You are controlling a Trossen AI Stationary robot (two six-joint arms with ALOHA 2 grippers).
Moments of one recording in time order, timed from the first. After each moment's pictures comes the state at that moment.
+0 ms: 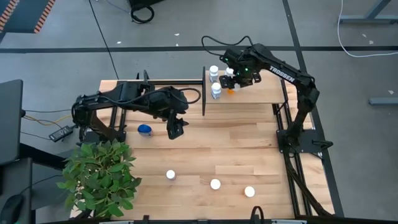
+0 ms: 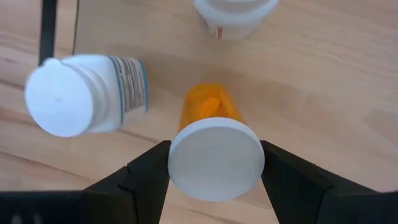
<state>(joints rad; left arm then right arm) -0.04 1.63 2.02 -1.26 -0.13 -0.27 -0.57 1.77 1.93 -1.51 -0.02 0.77</state>
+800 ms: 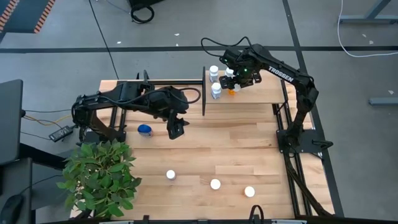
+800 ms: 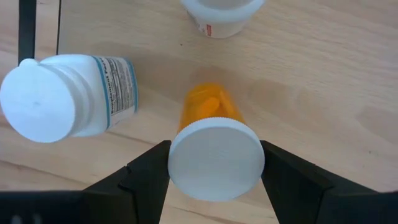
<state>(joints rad) -0.04 1.63 2.02 -1.24 -0.13 -0.27 -0.57 1.78 1.92 -1.53 0.00 0.79</state>
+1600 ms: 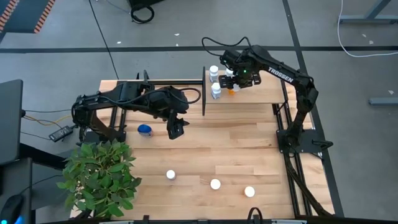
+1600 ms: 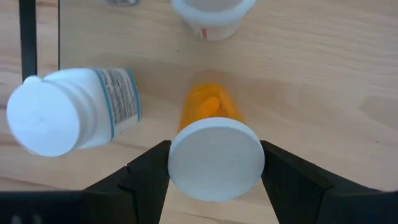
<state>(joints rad) -0.04 1.63 2.02 -1.24 -0.13 -0.25 -0.55 1.78 1.92 -1.52 0.03 0.88</state>
